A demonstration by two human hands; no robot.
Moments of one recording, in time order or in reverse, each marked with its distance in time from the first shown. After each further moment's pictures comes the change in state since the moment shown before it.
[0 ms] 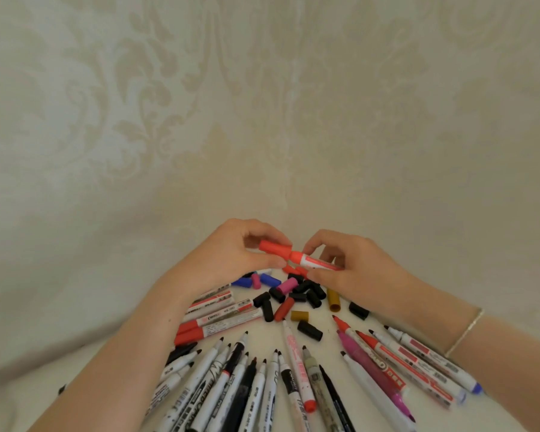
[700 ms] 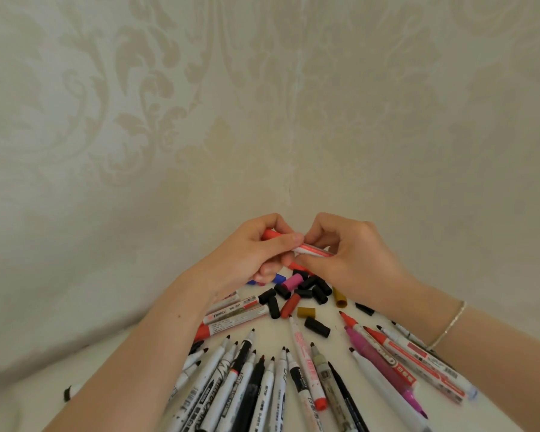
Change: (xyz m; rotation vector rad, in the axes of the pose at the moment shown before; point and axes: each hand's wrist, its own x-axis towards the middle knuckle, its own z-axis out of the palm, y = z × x) left_hand 0.002 -0.001 0.012 -0.582 -0.141 -0.058; right_hand 0.010 -0.010 0.019 0.092 0.233 -0.102
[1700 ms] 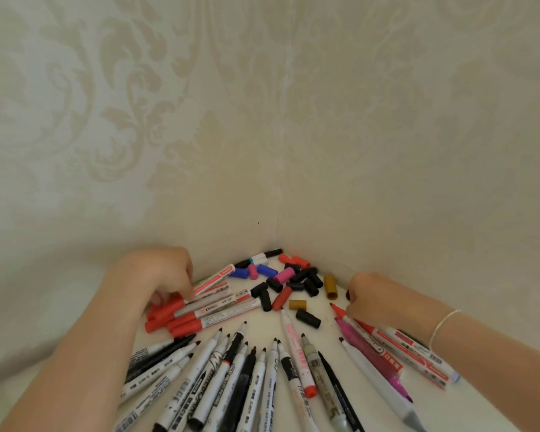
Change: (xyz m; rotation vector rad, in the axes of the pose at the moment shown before) left_hand -0.009 -0.036 -0.090 1.146 0.004 -0.738; right_hand -0.019 0.069 -0.004 -0.649 -0.570 0.497
